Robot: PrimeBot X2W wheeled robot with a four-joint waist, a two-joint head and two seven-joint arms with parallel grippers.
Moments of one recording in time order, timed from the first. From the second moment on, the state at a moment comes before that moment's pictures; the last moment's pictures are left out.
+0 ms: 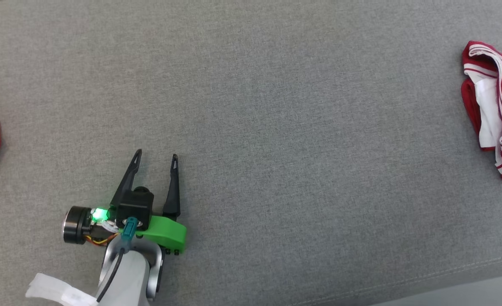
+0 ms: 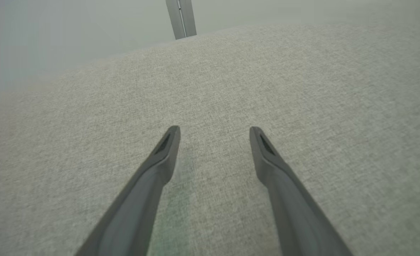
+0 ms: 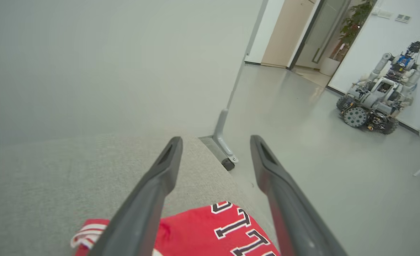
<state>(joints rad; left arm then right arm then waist) -0.29 0.08 -0.25 0.39 -0.03 0.09 -0.26 -0.91 -0.29 -0.66 0.82 -0.36 0.13 -0.26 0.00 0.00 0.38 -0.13</state>
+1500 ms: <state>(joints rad) -0.09 0.05 -0.12 0.41 -0.12 0.12 -0.26 -0.22 -0.05 -0.02 0.47 0.20 0.13 -0.26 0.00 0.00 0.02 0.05</state>
